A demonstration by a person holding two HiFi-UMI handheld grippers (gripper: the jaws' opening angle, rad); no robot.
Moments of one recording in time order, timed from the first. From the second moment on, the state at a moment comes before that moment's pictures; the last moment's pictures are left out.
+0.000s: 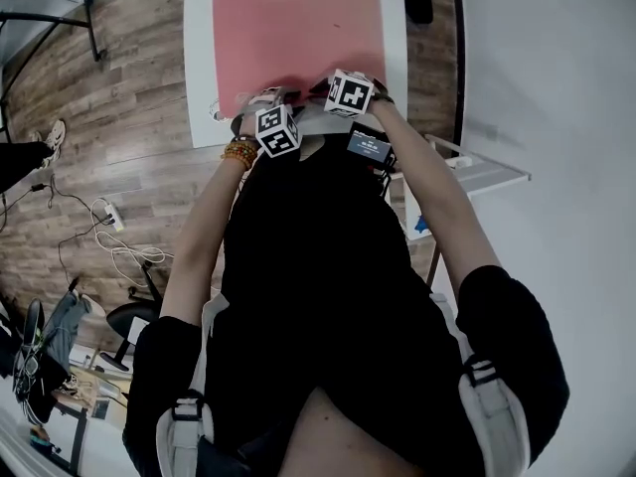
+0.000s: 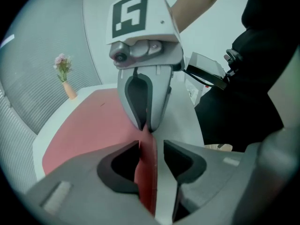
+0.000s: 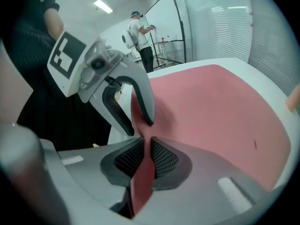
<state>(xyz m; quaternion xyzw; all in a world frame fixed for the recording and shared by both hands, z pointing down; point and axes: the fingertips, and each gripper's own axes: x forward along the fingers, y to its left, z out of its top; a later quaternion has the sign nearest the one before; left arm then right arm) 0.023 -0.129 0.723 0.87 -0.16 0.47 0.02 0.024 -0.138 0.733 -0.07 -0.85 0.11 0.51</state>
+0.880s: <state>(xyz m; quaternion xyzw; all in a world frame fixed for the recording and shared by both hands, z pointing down) -0.010 -0.175 0.716 0.83 -0.28 0.48 0.02 0.036 -0.184 0.722 0.04 -0.83 -0.11 0.55</state>
